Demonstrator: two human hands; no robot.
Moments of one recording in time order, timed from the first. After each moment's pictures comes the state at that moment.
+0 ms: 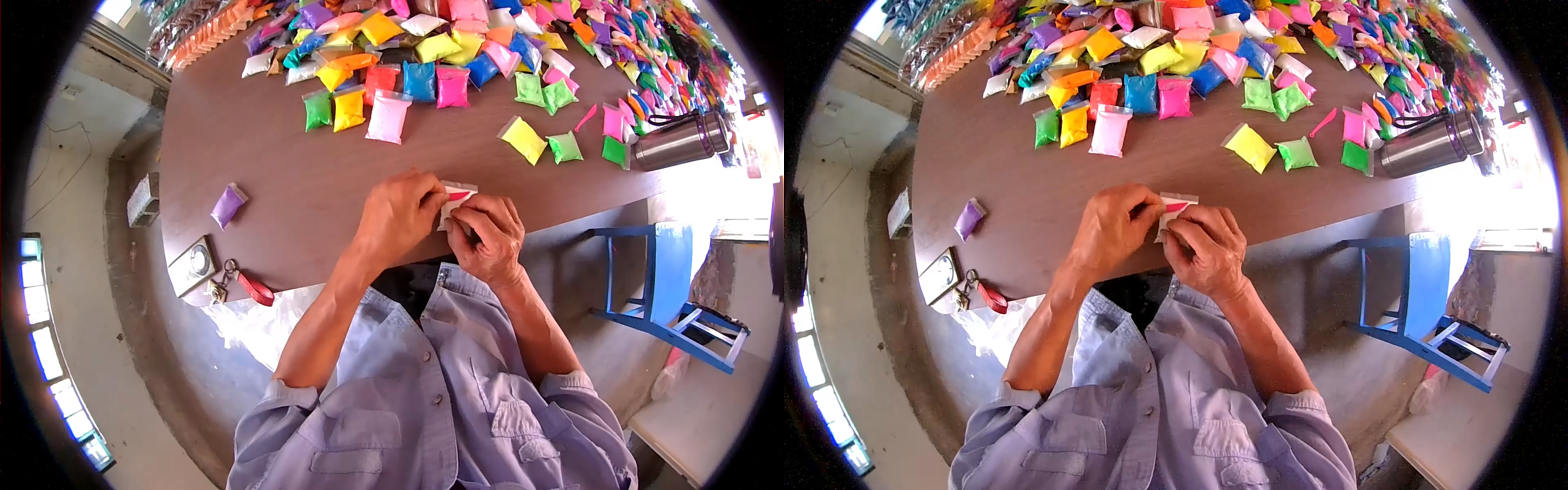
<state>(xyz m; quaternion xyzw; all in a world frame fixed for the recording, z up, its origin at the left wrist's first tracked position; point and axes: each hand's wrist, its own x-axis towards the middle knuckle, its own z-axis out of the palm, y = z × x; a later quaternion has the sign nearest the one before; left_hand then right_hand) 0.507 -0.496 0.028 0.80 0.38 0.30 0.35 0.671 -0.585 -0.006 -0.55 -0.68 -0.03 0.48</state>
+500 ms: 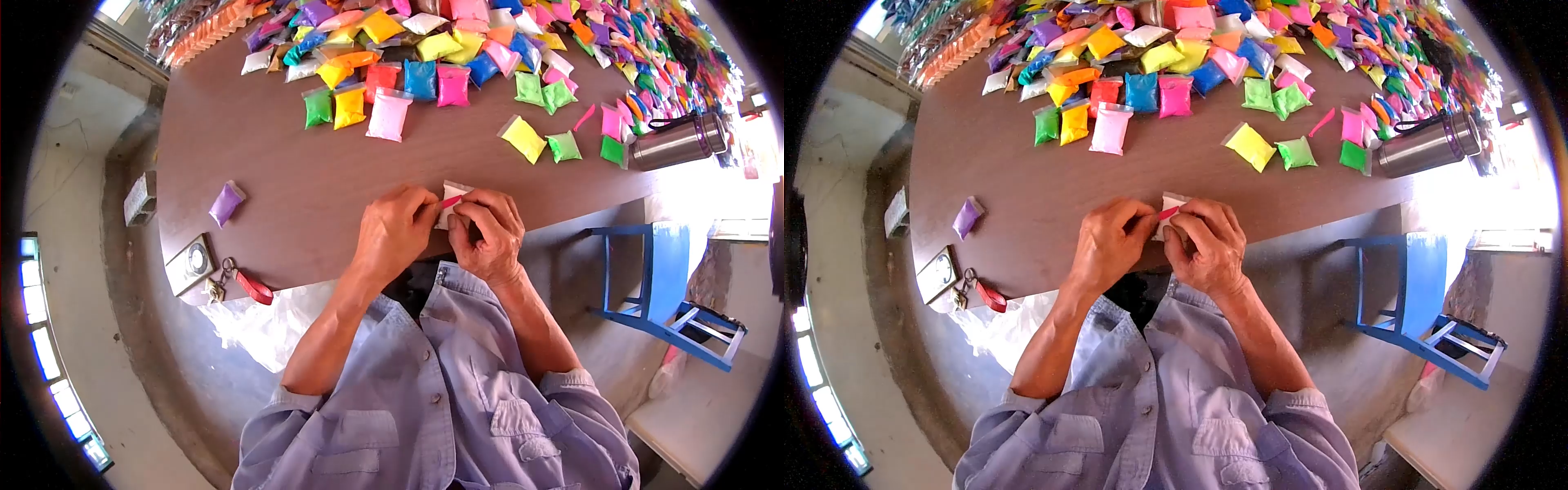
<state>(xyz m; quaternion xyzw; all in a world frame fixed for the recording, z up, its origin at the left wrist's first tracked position) 0.500 -0.519 0.017 0.76 0.41 0.35 0.35 0.668 -0.586 -0.004 -0.56 -0.68 -0.03 0.47</state>
